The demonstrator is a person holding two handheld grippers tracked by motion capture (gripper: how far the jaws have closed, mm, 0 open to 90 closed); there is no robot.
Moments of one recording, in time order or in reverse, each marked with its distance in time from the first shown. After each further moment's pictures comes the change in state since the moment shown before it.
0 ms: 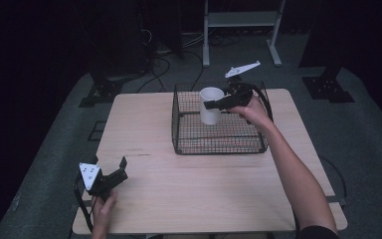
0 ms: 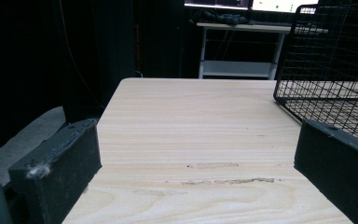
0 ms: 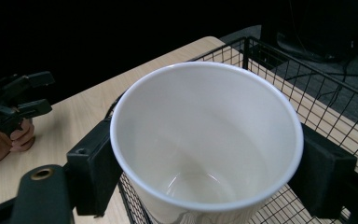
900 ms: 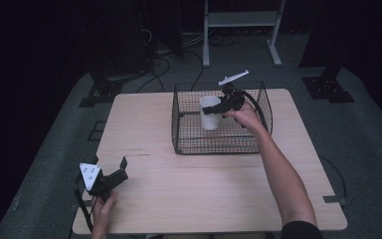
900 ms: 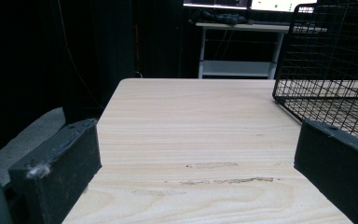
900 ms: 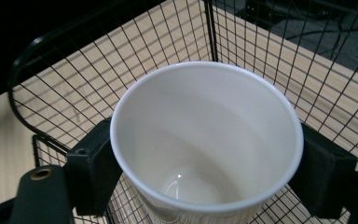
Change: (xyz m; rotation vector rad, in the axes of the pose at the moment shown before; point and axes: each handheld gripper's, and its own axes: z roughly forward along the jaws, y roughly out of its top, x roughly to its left) left arm -0.001 0.000 0.000 -0.002 -0.003 0.005; right arm -0.039 -0.030 0.049 0.100 -0.047 0.097
